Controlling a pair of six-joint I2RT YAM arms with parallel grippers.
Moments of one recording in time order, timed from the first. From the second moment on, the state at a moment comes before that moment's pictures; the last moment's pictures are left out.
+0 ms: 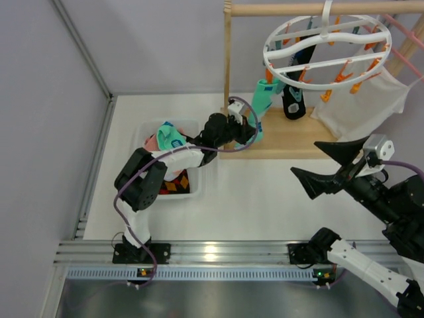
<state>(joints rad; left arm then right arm) -0.69 1.95 1.28 0.54 0.28 -0.30 0.72 0.48 1.19 -0.54 -0.09 0.04</state>
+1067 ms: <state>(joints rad) -1.41 2.05 1.67 0.24 -0.75 0.06 0.72 1.18 2.09 -1.06 0.53 0.09</state>
